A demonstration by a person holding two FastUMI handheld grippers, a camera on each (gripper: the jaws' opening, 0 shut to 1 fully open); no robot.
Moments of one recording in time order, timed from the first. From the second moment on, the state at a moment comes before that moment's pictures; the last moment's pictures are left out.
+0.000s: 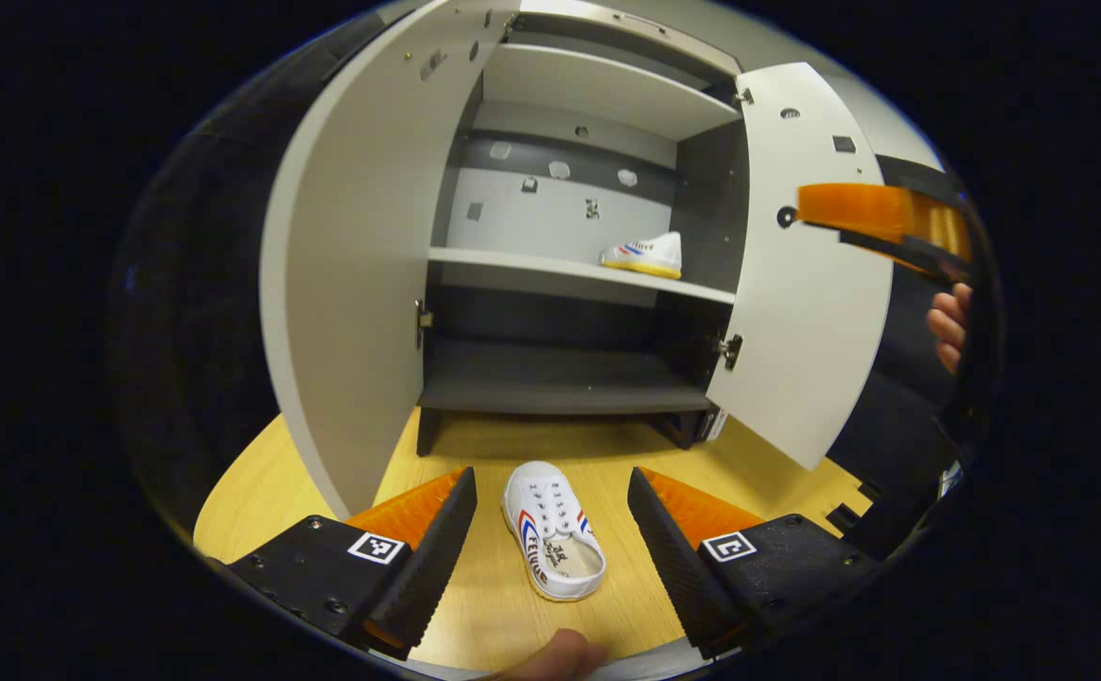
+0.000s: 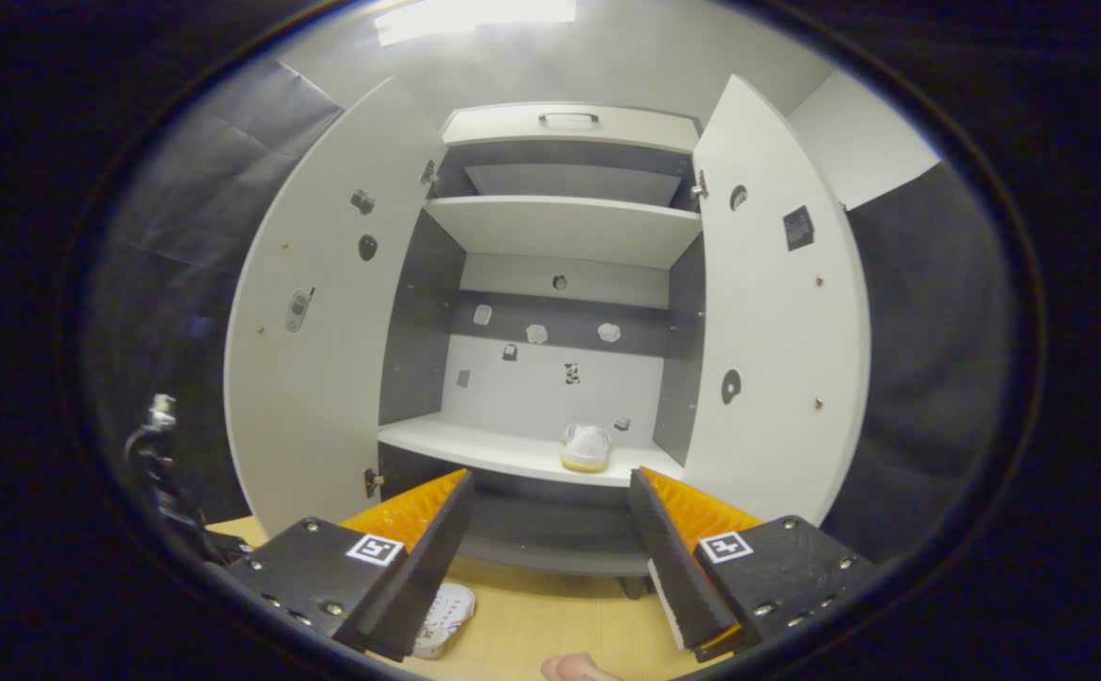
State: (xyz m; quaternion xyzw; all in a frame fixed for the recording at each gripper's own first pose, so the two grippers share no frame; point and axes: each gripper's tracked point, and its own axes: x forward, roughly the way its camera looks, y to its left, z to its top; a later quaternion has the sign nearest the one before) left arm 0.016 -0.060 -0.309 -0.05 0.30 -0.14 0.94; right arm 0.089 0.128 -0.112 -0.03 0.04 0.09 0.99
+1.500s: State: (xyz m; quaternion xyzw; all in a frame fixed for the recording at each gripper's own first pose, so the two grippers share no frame) left arm 0.028 -0.070 -0.478 -0.02 0.45 -0.12 0.88; right arm 0.023 0.067 -0.186 0.03 0.06 0.08 0.99
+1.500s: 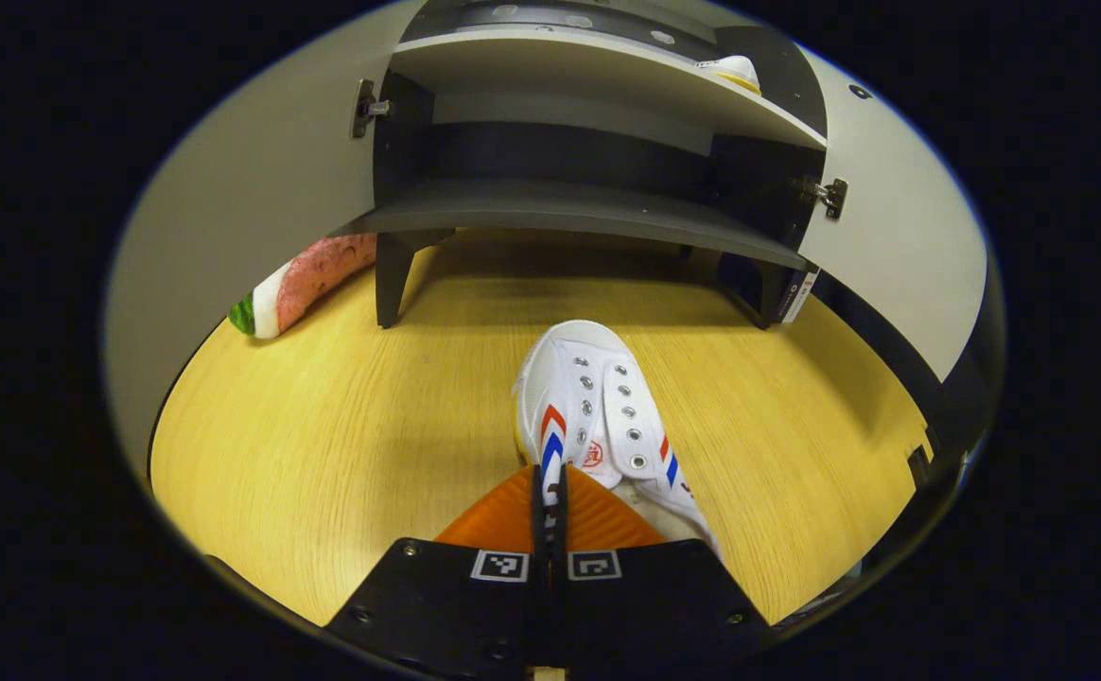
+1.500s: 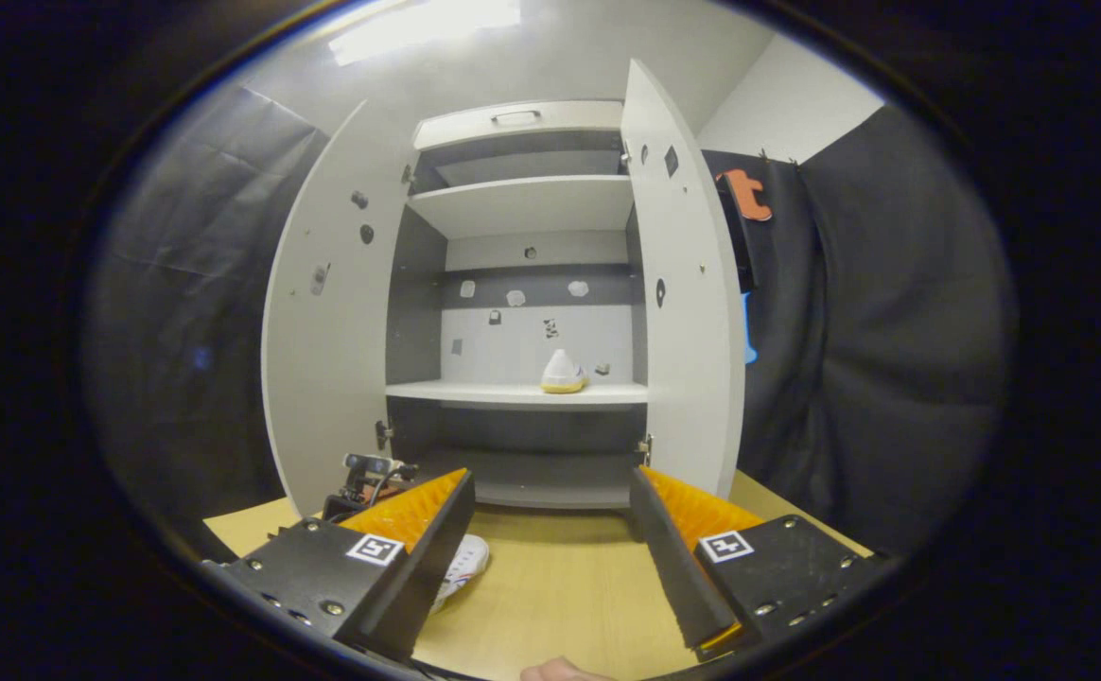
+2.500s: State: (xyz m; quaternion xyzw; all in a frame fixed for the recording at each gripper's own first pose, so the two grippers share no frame) left arm 0.061 -0.093 -0.231 -0.05 0.26 -0.17 0.95; right arm 0.012 0.074 -0.177 0.03 0.05 0.10 0.99
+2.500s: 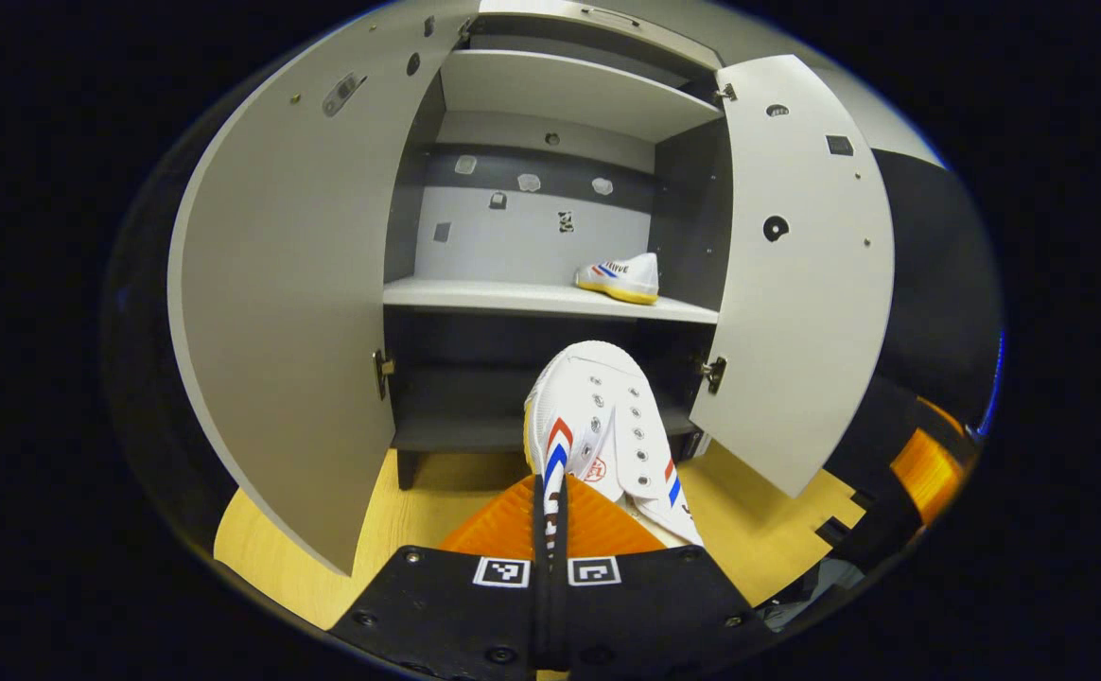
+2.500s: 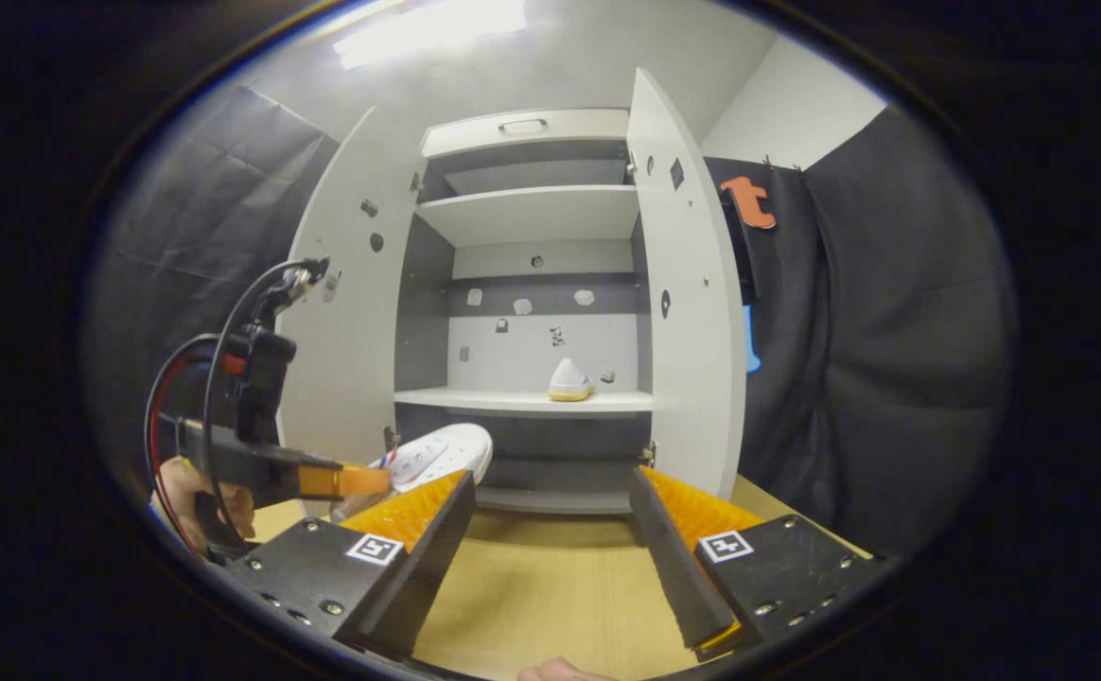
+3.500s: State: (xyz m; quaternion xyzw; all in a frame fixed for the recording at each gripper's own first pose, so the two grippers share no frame) left arm 0.350 -0.124 -0.157 -0.12 0.25 -0.04 0.96; right arm -0.002 0.025 -0.164 0.07 0.04 0.08 0.99
